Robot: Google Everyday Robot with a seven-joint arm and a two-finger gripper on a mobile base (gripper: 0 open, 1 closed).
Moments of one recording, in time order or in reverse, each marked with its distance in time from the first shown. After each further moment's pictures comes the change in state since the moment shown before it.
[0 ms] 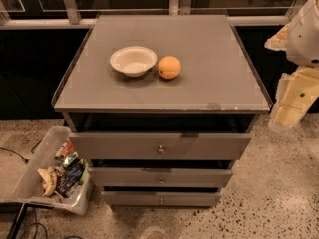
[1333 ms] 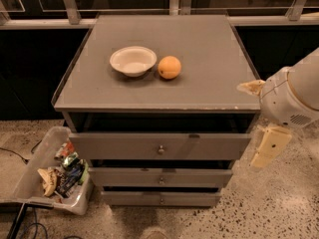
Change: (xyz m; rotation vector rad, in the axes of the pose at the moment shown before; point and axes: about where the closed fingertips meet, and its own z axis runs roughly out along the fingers) arm 0.002 0.041 0.094 -0.034 -0.171 -0.110
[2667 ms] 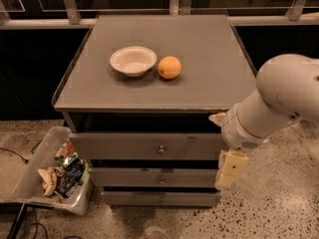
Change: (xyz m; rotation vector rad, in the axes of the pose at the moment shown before) arm 0.001 0.022 0.112 -0.119 0.025 0.005
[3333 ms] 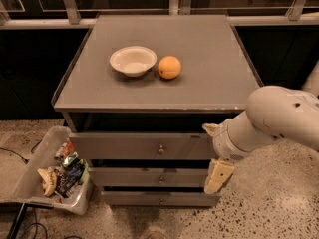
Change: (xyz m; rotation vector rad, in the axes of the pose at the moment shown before) arm 0.006 -0.008 0.060 0.046 -0.063 0.009
